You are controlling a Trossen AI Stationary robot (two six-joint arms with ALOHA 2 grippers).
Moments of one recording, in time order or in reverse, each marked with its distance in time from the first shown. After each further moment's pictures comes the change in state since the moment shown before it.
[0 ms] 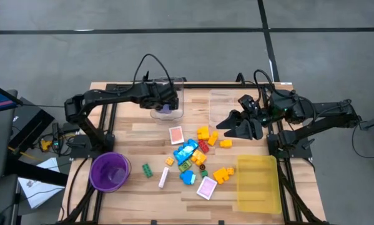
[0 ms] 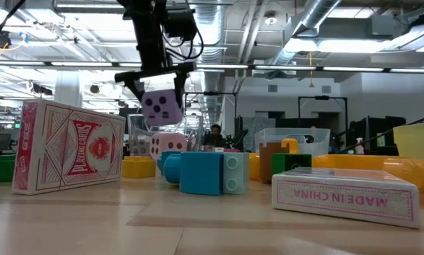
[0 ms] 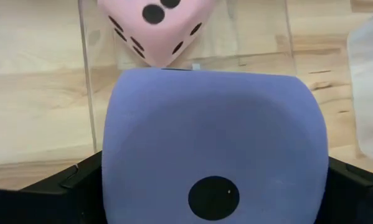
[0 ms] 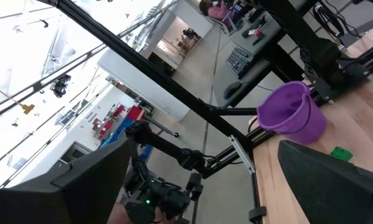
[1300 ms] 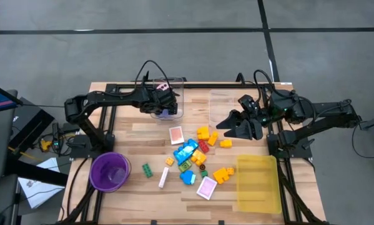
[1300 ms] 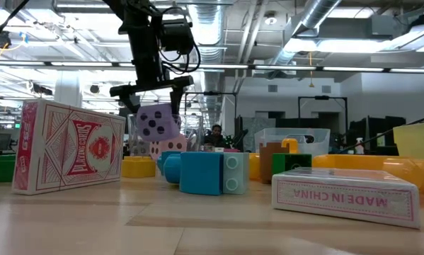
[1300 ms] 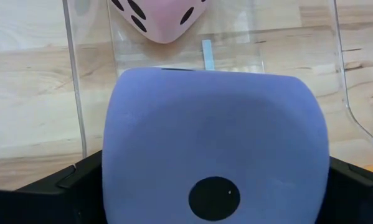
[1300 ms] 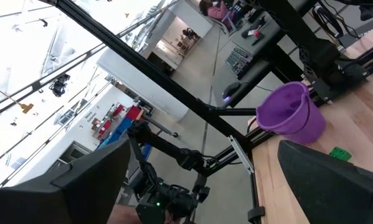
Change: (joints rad) left arm 0.006 0.000 -0.121 0.106 0.031 0.007; right arm 0.000 0.000 0.000 -0.001 0.002 -0.004
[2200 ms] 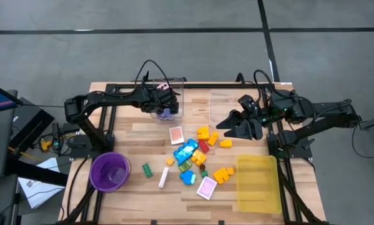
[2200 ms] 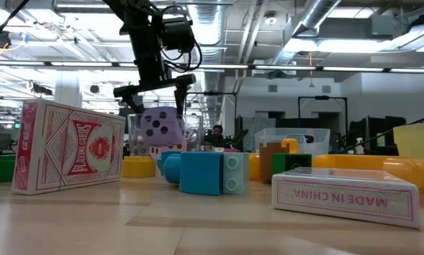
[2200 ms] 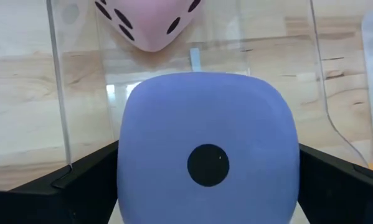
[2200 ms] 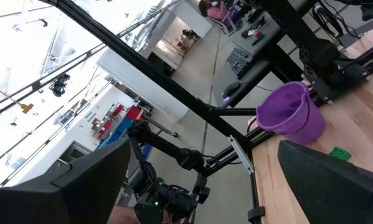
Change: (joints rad) left arm 0.000 0.000 0.001 0.041 -0.003 0.001; right arm 0.000 0.000 0.000 0.000 0.000 0.000
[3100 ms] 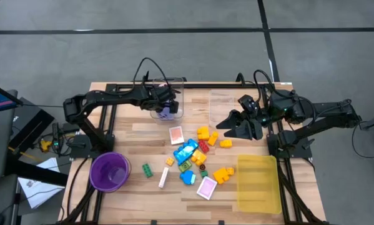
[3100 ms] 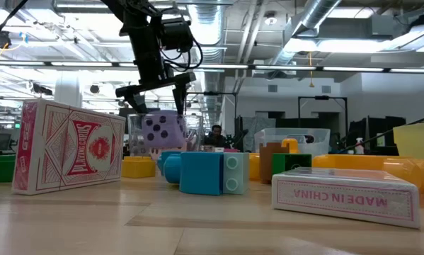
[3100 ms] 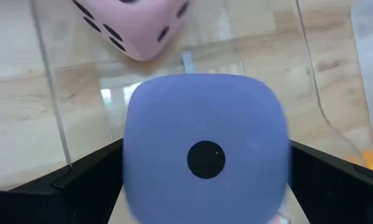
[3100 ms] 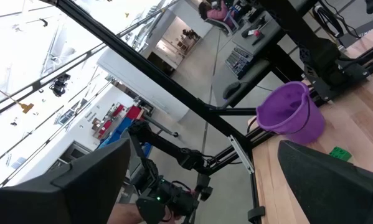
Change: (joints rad) left arm 0.033 -0.010 0.002 0.013 0.058 0.142; right arm 0.000 0.000 0.000 0.000 -0.001 0.000
